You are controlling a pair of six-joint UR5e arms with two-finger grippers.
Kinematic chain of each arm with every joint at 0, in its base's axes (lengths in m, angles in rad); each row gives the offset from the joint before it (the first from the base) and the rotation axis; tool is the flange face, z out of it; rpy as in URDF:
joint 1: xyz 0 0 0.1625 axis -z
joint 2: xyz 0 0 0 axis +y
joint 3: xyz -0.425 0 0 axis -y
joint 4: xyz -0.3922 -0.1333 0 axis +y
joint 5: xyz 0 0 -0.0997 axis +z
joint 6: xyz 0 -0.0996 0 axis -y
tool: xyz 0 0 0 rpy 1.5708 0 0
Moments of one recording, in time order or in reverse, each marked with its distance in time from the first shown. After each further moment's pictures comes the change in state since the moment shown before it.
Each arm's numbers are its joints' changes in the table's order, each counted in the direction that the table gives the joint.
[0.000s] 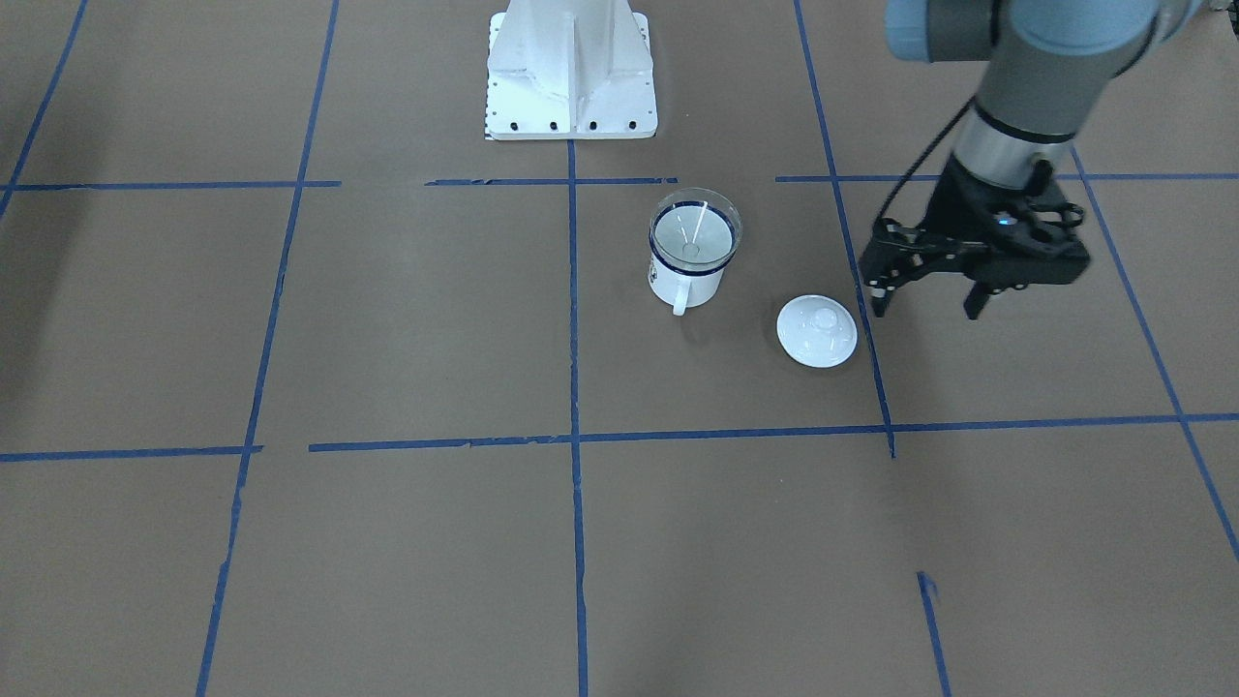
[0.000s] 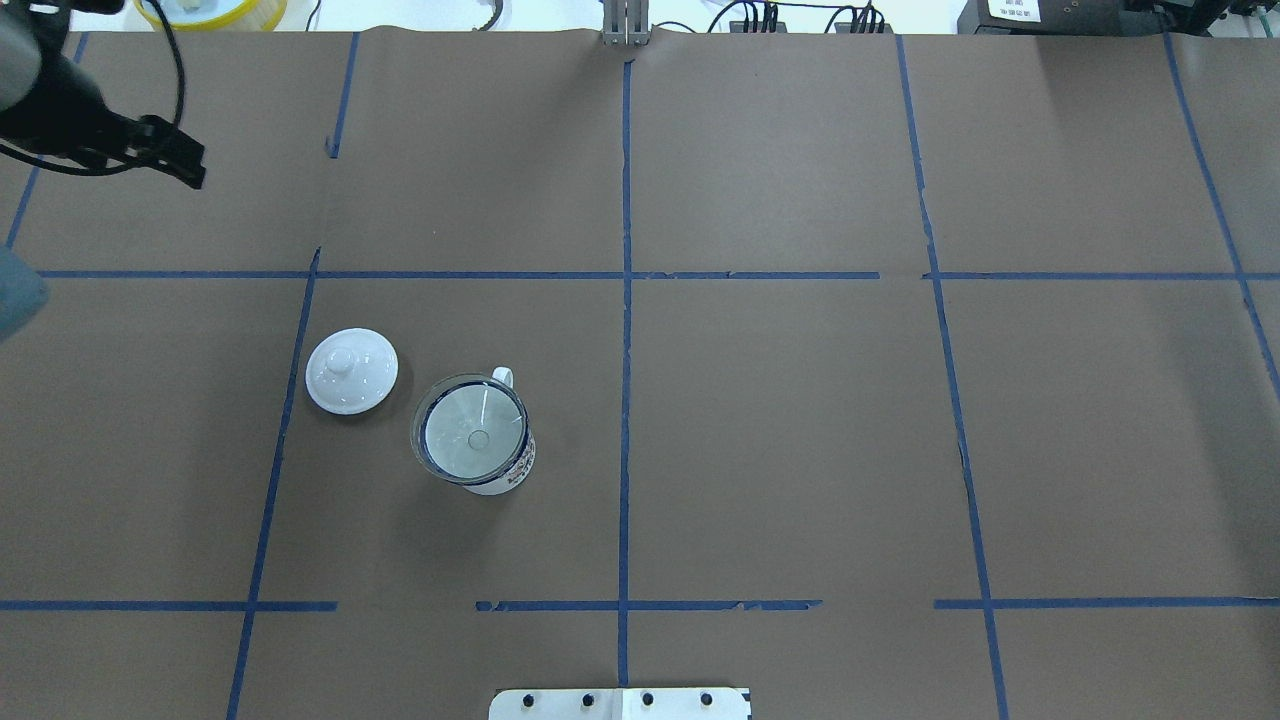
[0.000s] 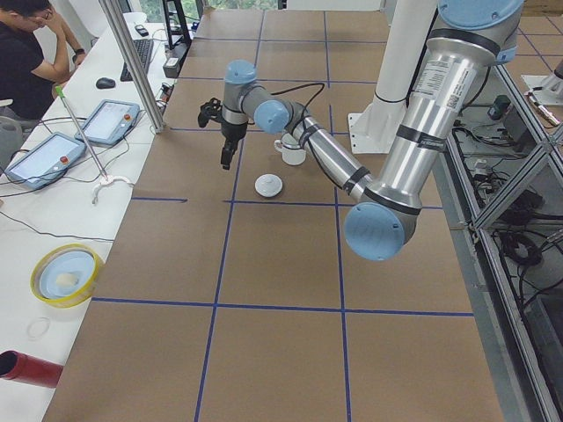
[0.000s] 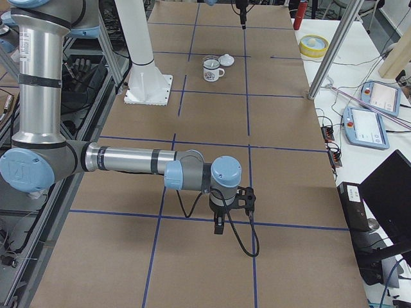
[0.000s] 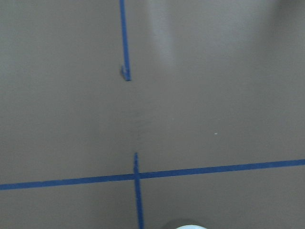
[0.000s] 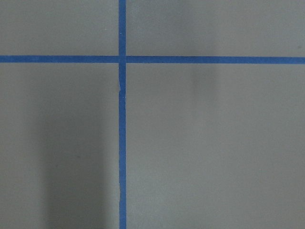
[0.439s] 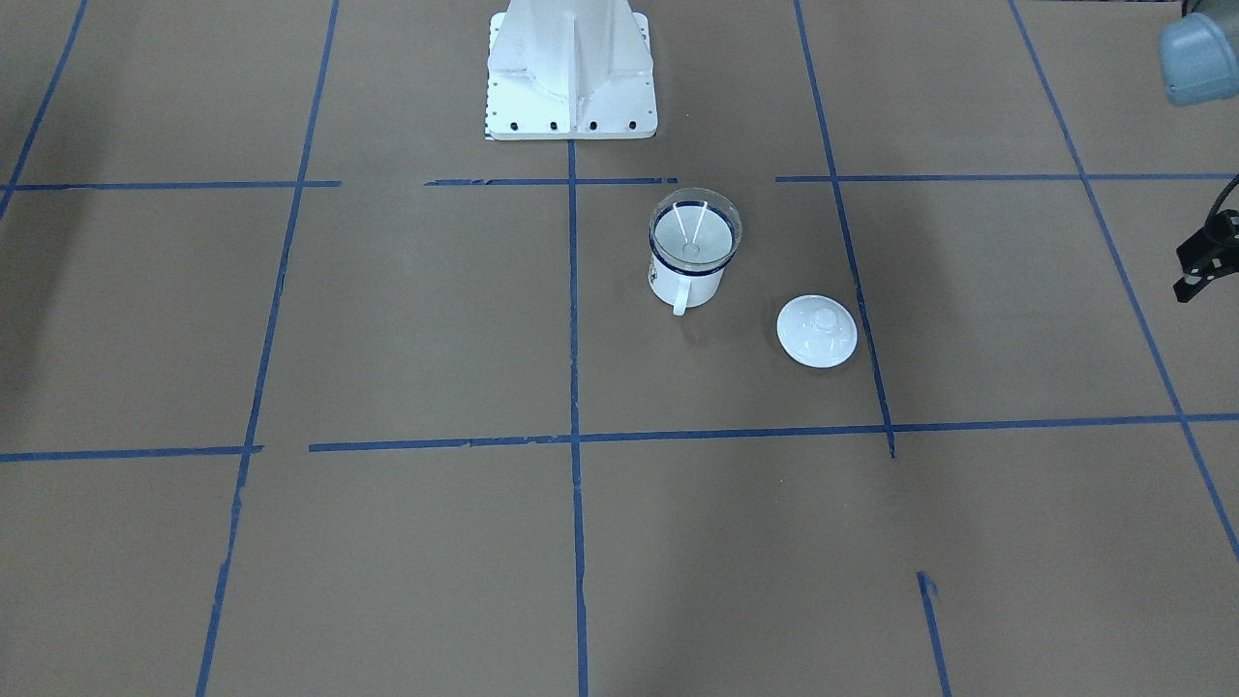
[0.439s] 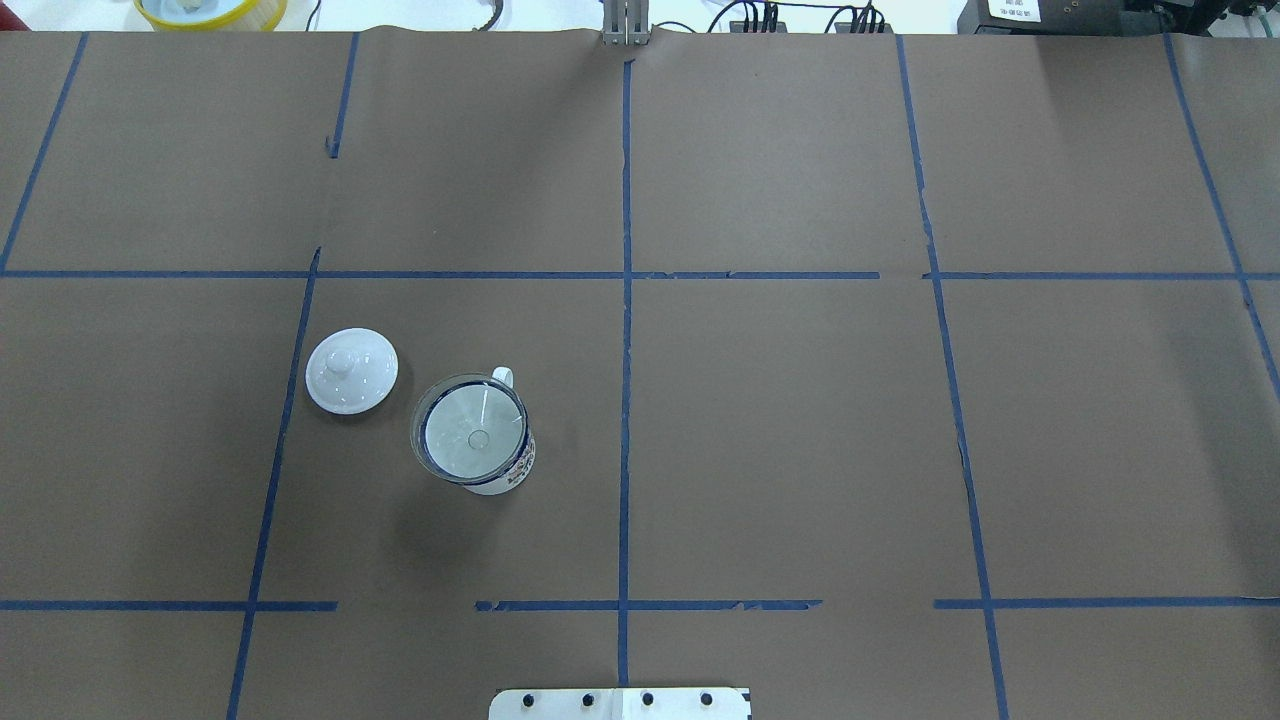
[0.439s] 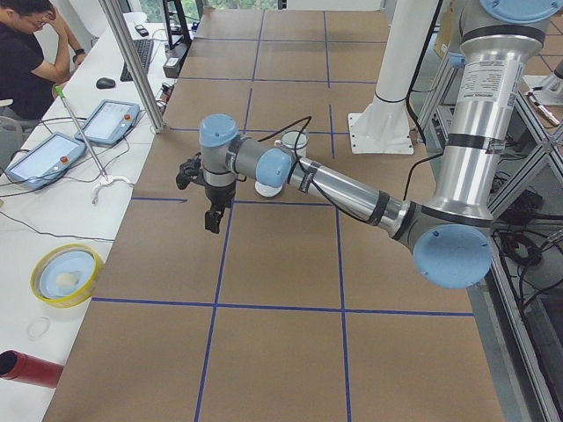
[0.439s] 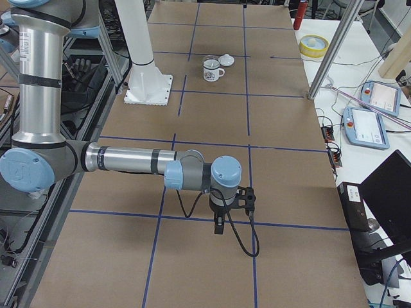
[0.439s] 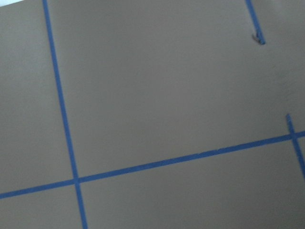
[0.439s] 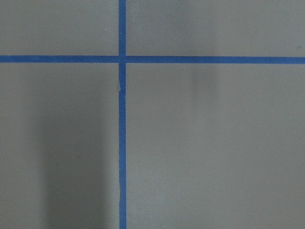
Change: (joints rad) left arm 0.249 -0.193 0.090 0.007 0.128 0.363; right arm 0.000 0.000 0.000 0.000 0.000 0.000
